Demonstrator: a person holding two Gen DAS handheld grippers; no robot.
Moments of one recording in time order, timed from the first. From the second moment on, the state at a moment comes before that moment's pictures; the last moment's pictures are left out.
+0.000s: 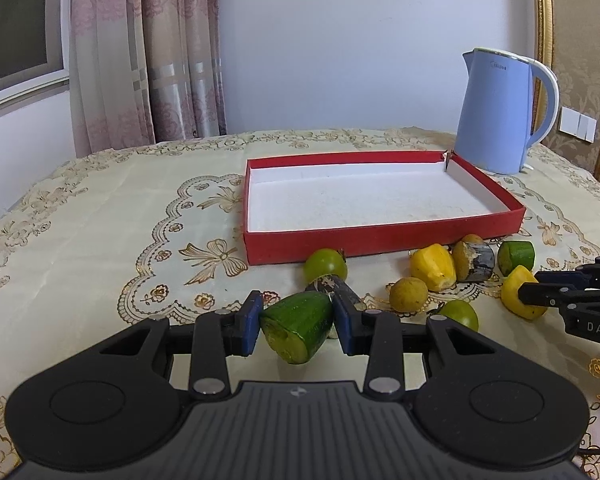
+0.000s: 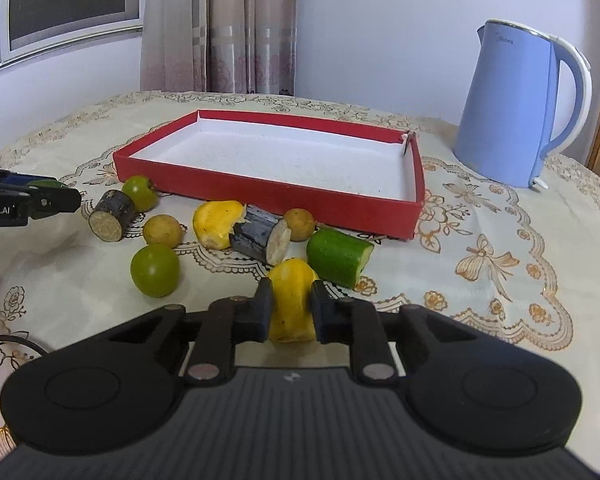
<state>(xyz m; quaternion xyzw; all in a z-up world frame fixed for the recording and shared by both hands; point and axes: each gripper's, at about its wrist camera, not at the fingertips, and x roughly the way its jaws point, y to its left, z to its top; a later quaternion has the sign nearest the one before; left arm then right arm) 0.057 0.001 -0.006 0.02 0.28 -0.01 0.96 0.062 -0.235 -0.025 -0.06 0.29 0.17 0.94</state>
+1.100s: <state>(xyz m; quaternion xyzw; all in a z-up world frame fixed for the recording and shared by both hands) 0.075 -0.010 0.013 0.04 0.27 0.00 0.96 0.047 -0.239 -0.018 -0.07 0.28 0.20 0.94</state>
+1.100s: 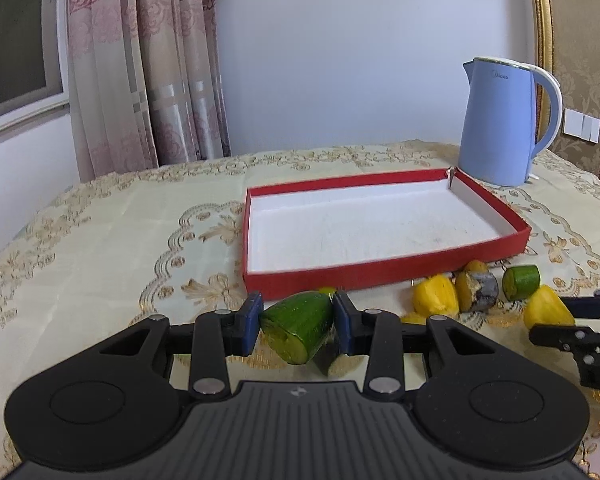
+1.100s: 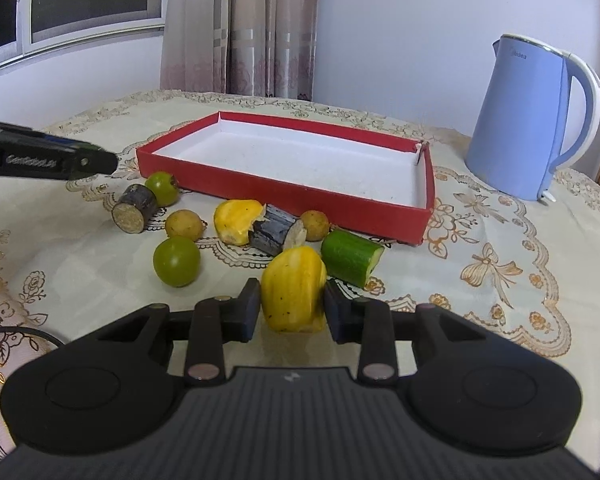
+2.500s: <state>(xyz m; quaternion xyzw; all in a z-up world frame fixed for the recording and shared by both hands) 0.277 -0.045 -0.013 0.07 0.34 0.04 0.94 0.043 -0.258 0.005 -0.05 0.24 0.20 0.95</state>
